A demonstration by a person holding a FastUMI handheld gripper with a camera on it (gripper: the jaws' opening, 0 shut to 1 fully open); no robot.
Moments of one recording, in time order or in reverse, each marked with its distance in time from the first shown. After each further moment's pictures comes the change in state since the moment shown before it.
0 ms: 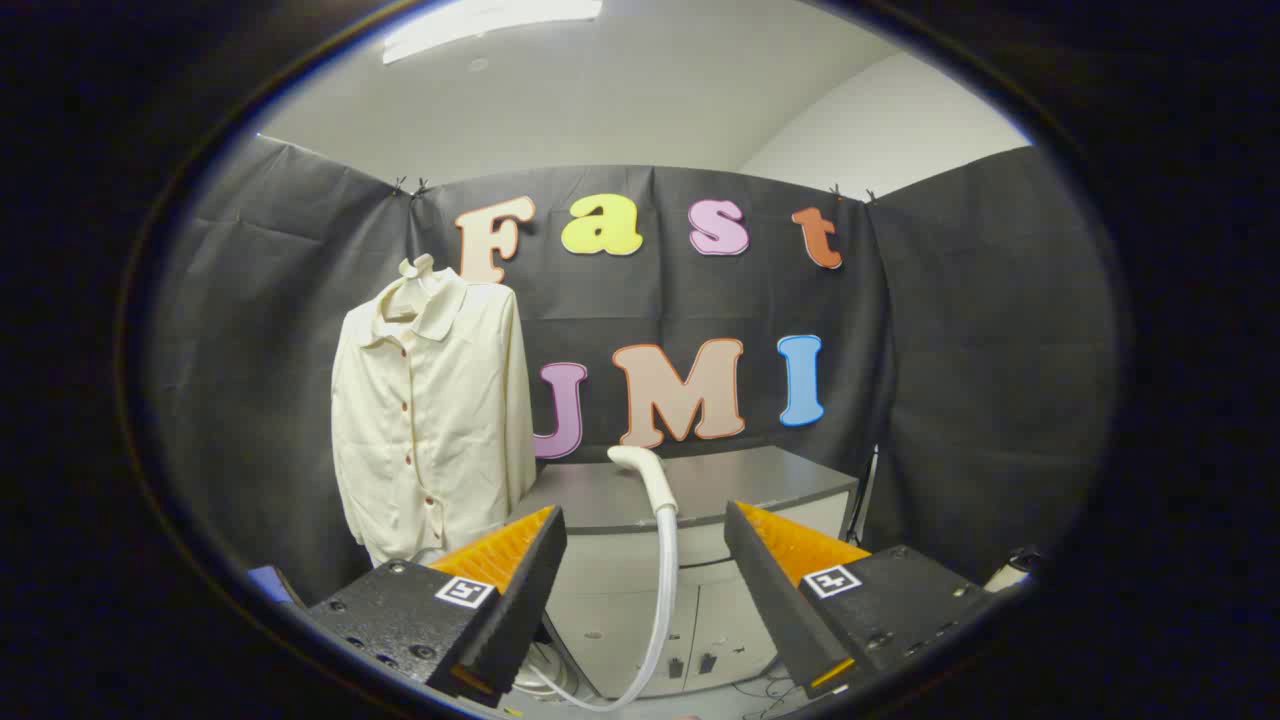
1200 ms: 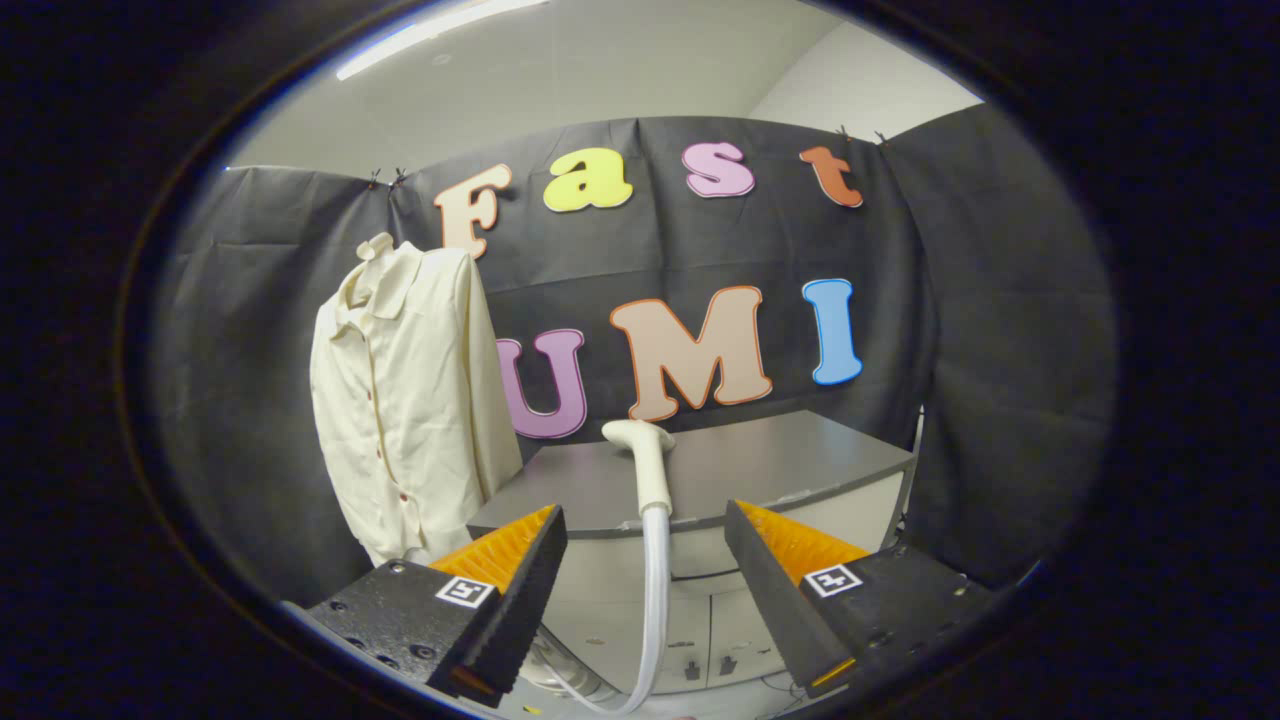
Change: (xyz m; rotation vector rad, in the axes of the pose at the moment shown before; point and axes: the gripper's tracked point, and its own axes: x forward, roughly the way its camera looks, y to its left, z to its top) arm 0.123 -0.038 -0.014 0.042 0.118 0.111
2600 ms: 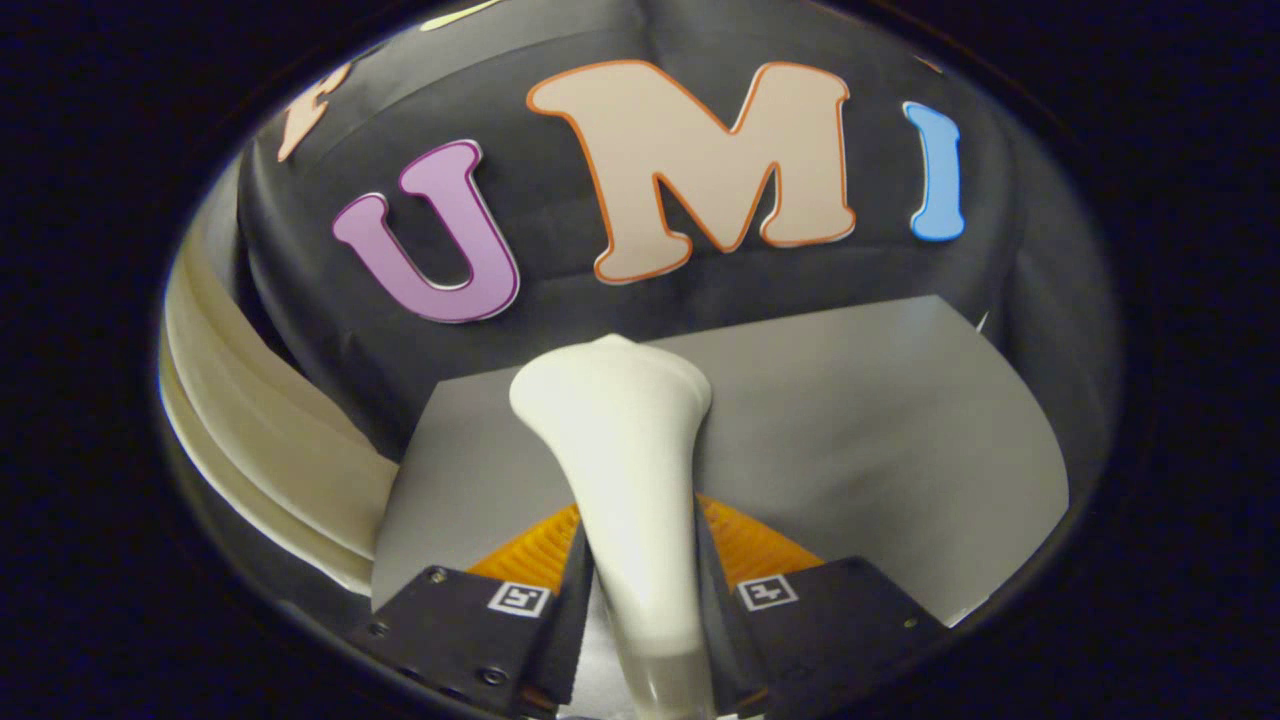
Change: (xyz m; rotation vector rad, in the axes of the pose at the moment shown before) arm 0.284 0.001 0.007 0.097 0.660 -0.033
